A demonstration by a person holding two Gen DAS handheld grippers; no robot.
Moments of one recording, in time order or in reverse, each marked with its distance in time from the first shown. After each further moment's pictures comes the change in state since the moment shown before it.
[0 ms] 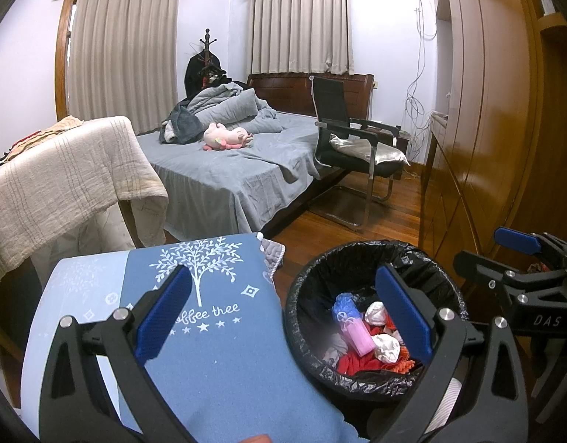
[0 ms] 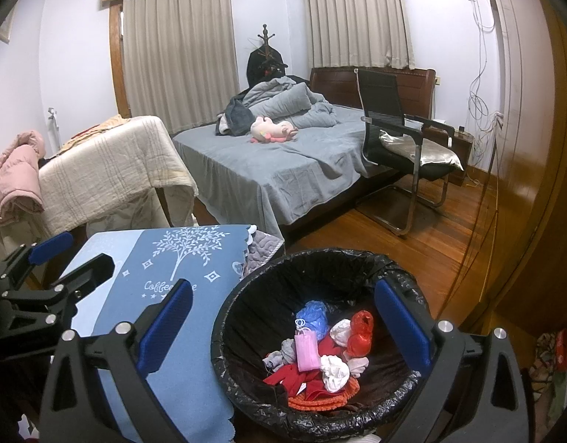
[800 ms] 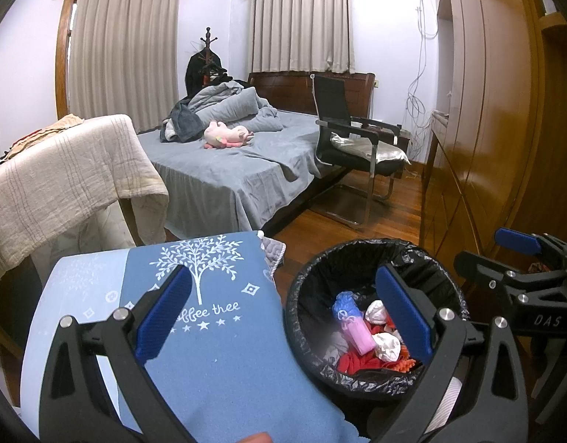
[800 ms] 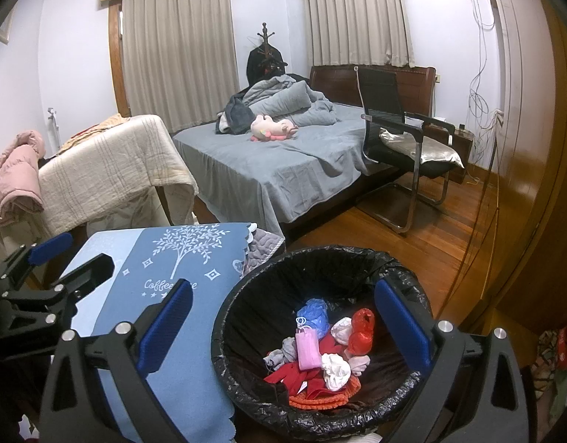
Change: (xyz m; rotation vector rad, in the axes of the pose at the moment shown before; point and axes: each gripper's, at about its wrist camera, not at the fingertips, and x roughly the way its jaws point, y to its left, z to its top) left arm 0.000 0.002 -0.001 0.002 0.004 -0.001; right arm 0.000 0.000 0.000 0.001 0.001 0.000
